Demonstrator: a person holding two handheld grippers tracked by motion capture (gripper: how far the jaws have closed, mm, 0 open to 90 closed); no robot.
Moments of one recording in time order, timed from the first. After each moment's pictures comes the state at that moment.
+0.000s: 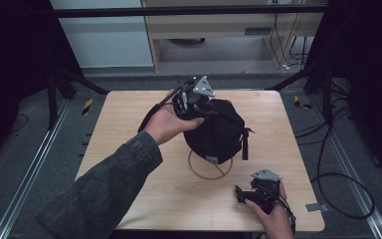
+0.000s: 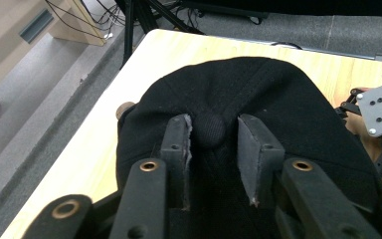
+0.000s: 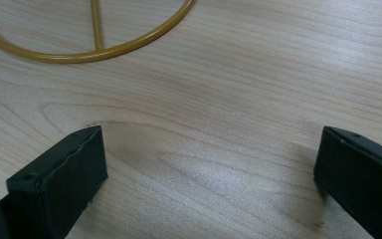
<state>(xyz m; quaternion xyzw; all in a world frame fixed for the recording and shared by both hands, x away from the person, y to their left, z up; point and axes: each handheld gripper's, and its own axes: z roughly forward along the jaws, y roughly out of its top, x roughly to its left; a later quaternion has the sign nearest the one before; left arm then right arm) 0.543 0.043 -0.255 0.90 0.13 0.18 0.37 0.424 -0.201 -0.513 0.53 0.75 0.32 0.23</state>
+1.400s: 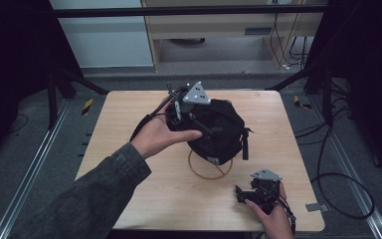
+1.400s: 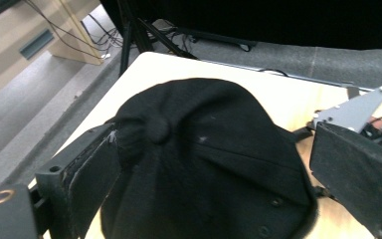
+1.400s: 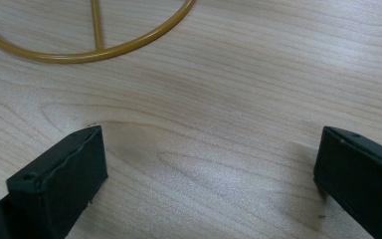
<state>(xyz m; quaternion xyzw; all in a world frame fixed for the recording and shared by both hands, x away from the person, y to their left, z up) 0.504 0.055 -0.247 0.88 0.13 0.17 0.43 0.423 -0.200 -0.513 0.53 0.75 0.32 0.23</state>
